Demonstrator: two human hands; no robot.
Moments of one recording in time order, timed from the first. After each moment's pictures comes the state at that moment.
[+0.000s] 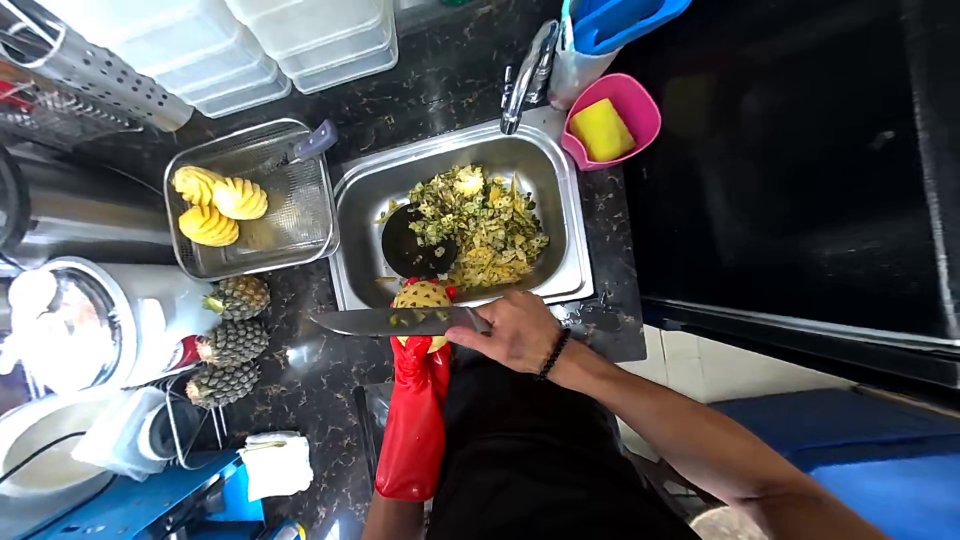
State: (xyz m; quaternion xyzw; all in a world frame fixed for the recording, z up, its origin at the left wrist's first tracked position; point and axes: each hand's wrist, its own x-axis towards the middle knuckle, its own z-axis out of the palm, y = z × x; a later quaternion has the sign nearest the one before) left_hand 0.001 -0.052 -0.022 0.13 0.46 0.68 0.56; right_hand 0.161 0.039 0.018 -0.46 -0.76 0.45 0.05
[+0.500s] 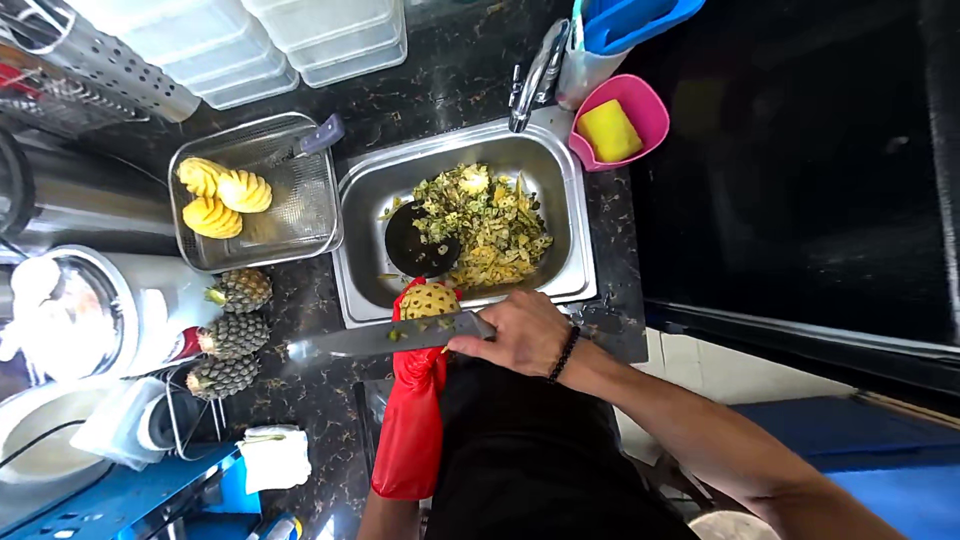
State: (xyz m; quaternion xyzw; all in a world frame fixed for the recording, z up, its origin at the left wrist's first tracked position) left_hand -0.004 -0.062 -0.022 0.19 0.48 0.66 0.55; right_hand 0.164 0.042 0.029 -0.43 -0.79 0.43 0.03
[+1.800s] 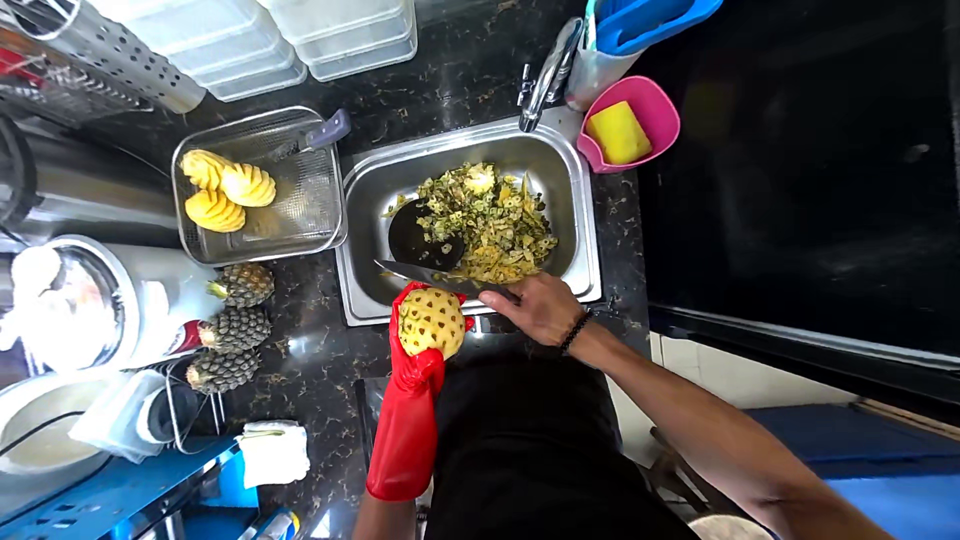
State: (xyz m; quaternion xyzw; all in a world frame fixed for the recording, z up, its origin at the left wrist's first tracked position) left_hand -0.019 -0.082 -0.007 0.20 0.52 0.61 0.56; right_hand 0.178 0.061 -0.010 -0.51 -0.74 0.43 0.00
